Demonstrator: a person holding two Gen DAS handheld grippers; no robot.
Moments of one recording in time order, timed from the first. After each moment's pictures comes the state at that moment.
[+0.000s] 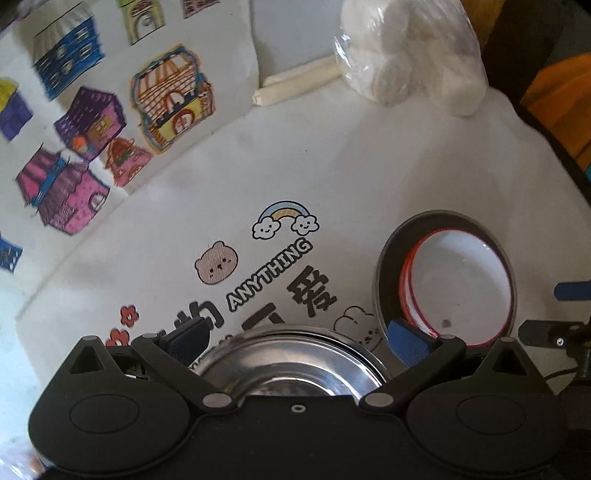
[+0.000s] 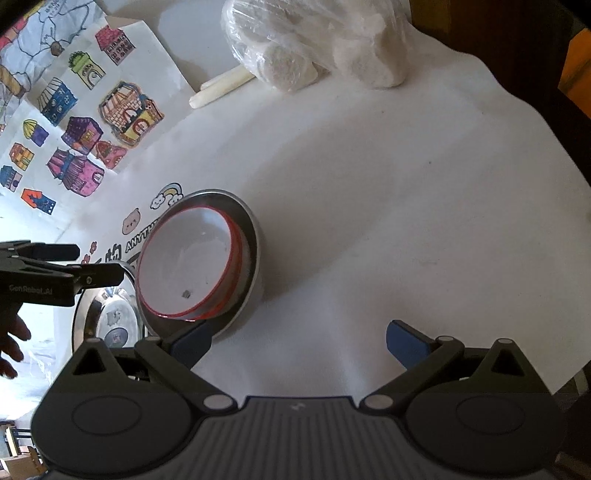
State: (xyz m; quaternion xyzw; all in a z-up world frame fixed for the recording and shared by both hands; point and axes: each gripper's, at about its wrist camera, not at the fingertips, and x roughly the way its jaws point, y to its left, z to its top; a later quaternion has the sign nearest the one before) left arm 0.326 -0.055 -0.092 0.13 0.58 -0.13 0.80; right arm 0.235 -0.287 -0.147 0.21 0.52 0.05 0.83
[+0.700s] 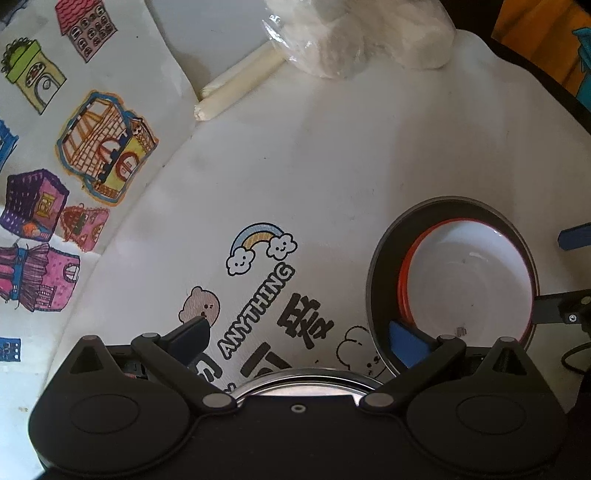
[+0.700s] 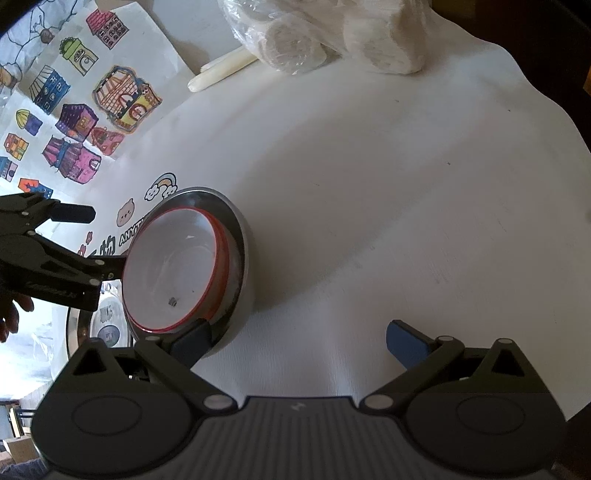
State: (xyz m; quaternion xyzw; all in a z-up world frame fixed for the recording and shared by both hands) left arm 0.350 -0.086 -0.111 0.23 0.58 -0.18 0.76; right arm 0.261 -0.293 -0.160 0.20 0.54 0.08 0.81
